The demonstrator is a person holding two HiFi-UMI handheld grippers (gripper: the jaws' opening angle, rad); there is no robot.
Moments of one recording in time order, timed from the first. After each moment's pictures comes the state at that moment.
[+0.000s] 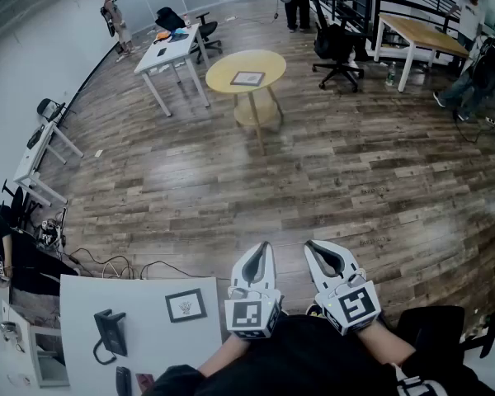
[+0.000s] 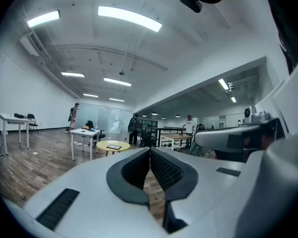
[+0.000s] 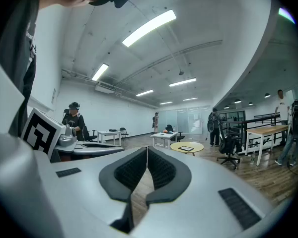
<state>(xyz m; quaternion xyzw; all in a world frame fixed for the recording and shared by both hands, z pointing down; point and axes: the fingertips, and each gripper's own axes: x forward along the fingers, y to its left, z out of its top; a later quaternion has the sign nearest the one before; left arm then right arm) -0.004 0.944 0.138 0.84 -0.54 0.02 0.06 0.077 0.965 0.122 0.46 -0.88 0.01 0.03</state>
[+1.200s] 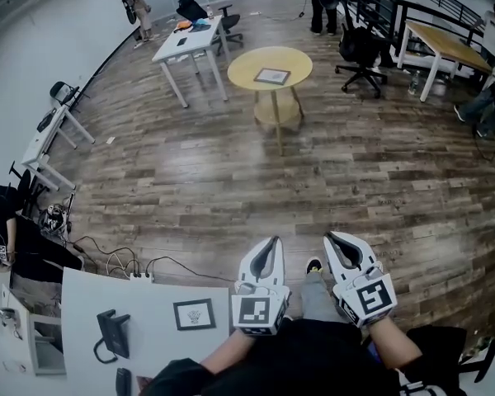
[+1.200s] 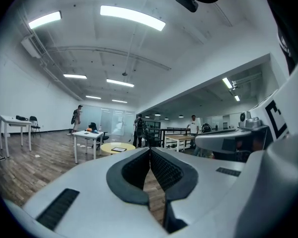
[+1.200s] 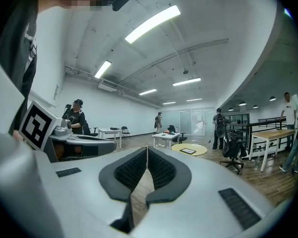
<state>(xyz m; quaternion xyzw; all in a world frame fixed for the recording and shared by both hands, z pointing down) -0.042 0.869 0.149 0.83 -0.55 0.01 0.05 0.059 0.875 0.139 0.45 -0.89 0.00 0.04</state>
